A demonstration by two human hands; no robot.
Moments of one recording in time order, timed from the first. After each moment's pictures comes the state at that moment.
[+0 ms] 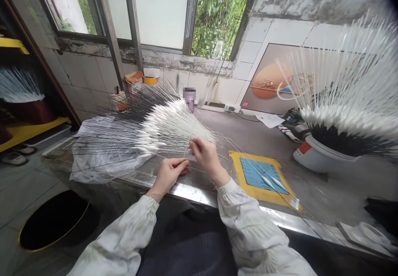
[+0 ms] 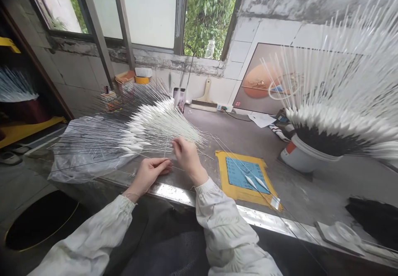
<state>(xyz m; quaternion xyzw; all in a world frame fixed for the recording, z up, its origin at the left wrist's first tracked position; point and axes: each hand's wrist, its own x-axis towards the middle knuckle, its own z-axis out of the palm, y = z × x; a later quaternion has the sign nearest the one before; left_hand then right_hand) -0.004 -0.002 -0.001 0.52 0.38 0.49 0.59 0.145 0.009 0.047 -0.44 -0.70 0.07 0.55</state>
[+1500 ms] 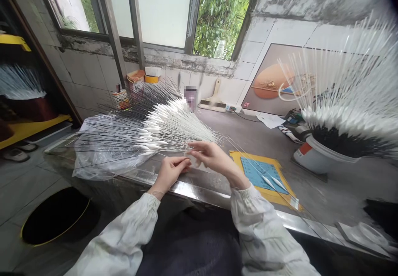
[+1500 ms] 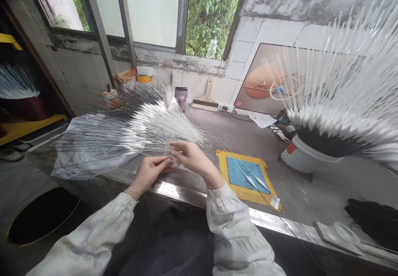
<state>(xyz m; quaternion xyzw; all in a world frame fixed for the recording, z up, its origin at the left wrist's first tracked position) -0.006 -0.004 0.004 0.55 0.37 0.49 0.57 0.162 -0.013 0.064 -0.47 -0.80 0.22 0.32</state>
